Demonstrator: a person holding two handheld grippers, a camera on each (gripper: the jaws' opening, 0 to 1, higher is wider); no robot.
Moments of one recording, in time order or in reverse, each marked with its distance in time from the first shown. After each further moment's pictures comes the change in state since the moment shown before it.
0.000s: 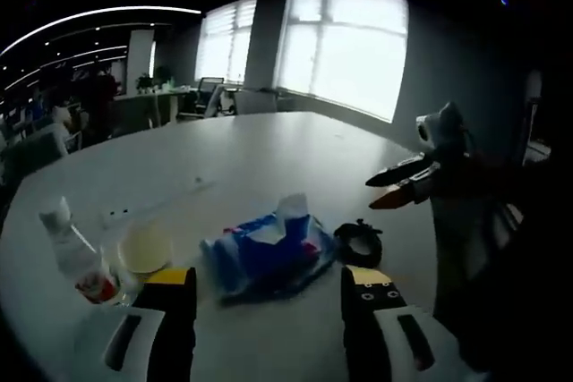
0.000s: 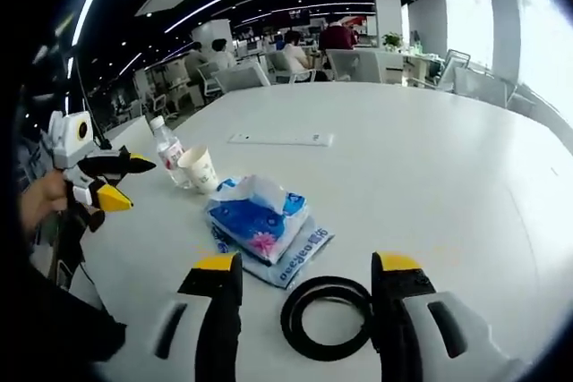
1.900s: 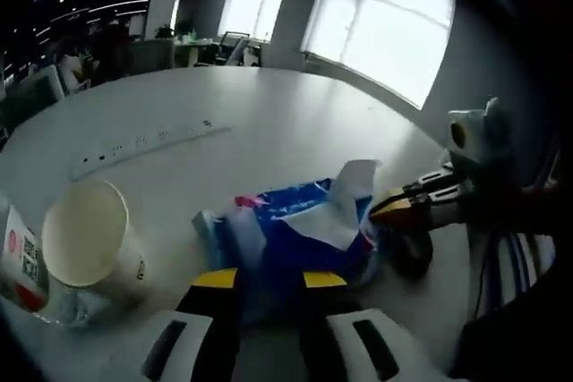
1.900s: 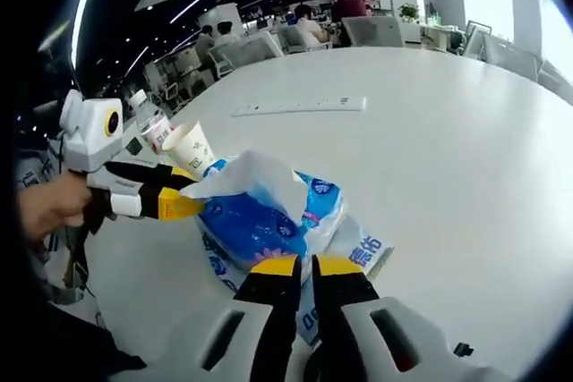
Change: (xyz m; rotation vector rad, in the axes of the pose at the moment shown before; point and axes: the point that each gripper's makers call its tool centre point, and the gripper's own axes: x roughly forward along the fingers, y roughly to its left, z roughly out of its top) left arm 0.104 0.031 -0.048 -0.138 0.201 0.043; right arm 0.098 0.028 -0.019 0.049 0.107 0.105
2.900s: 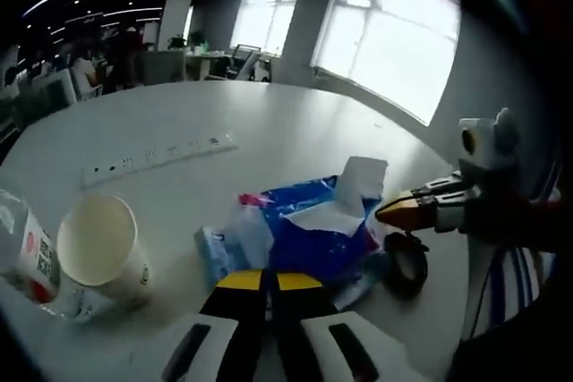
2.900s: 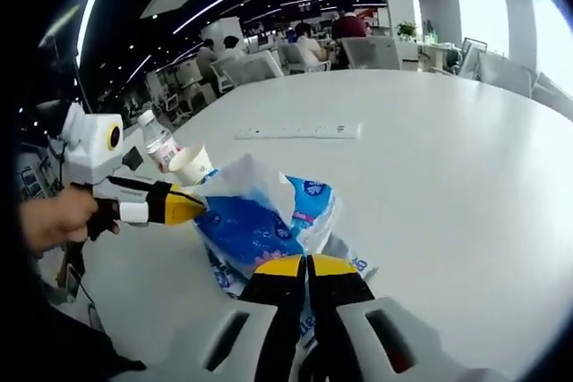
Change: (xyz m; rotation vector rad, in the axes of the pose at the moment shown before) left arm -0.014 -0.009 0.019 -0.037 -0.086 0.041; right arm -0.027 -0.003 0.032 -0.037 -0.100 -0.026
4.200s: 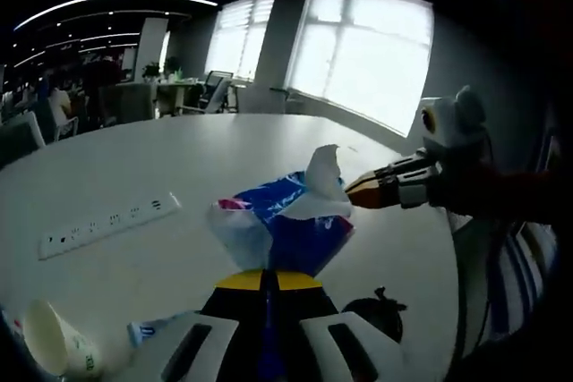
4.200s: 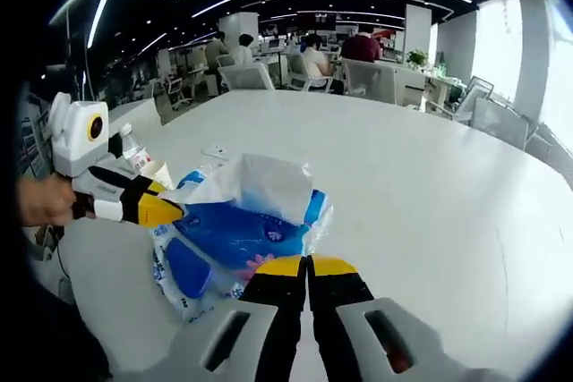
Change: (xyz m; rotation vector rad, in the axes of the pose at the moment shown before) left arm 0.055 -0.076 0.083 0.085 -0.107 -0.094; right arm -0.024 -0.116 0.062 -0.181 -0.021 -0.052
